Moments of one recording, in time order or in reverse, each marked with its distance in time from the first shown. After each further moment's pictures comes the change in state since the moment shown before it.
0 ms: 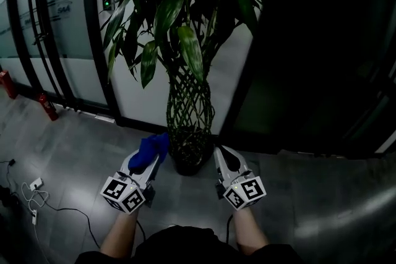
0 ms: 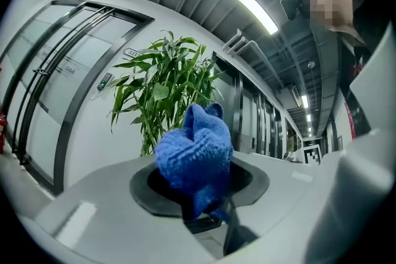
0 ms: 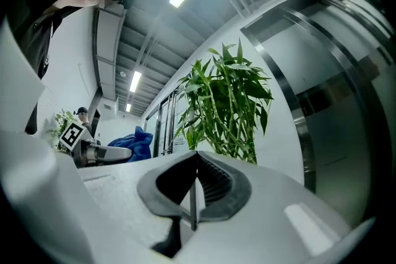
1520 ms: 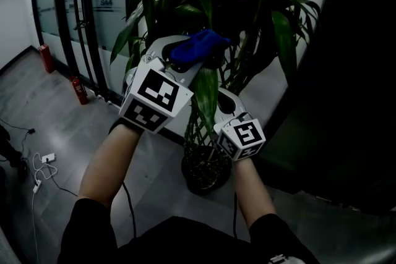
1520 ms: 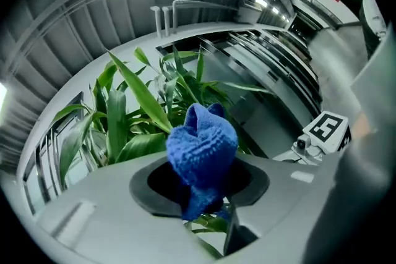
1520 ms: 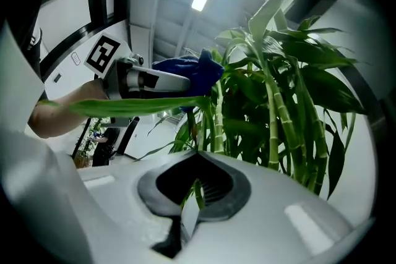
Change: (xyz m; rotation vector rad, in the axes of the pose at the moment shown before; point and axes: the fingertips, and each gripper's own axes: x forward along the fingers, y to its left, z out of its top) left arm 0.258 0.009 0.252 0.948 0.113 0.220; right arm 0.271 -0.048 0.099 -0.157 -0.113 0.394
